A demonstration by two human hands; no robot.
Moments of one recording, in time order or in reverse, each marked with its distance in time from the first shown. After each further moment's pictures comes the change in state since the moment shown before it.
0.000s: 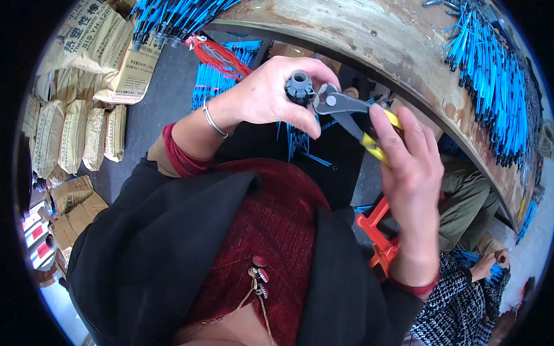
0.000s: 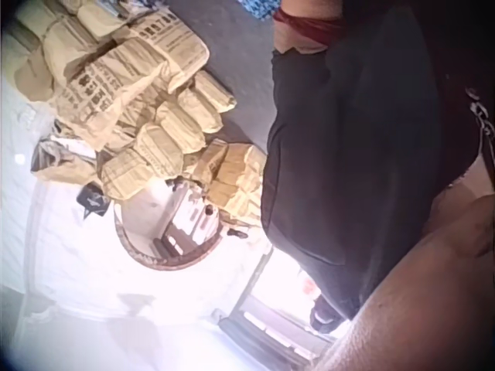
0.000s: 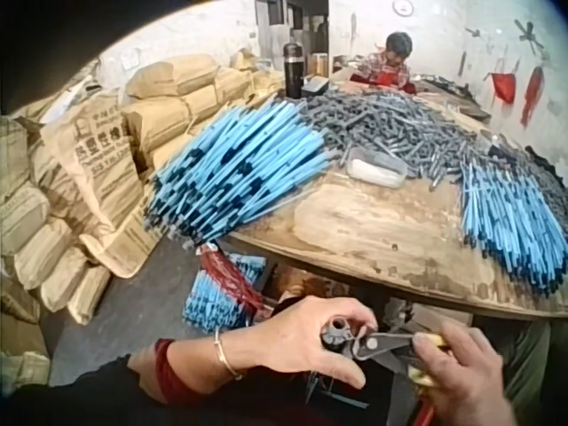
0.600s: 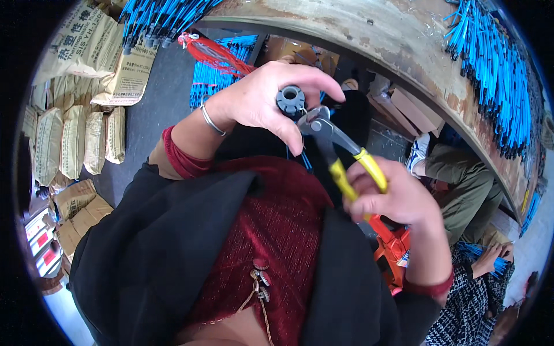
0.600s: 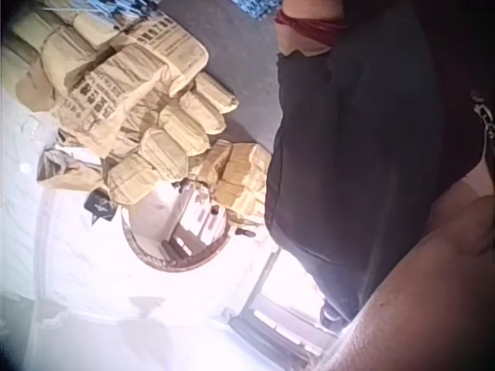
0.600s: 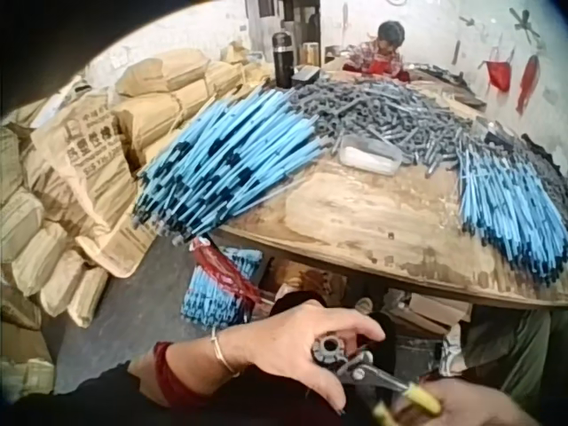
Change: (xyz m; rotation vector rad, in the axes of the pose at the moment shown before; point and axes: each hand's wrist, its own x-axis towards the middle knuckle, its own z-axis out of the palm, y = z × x) left_hand 0.004 -0.005 -0.005 -0.014 -0.214 0.128; right_hand -0.031 0.010 -0.003 1.593 -1.099 0.849
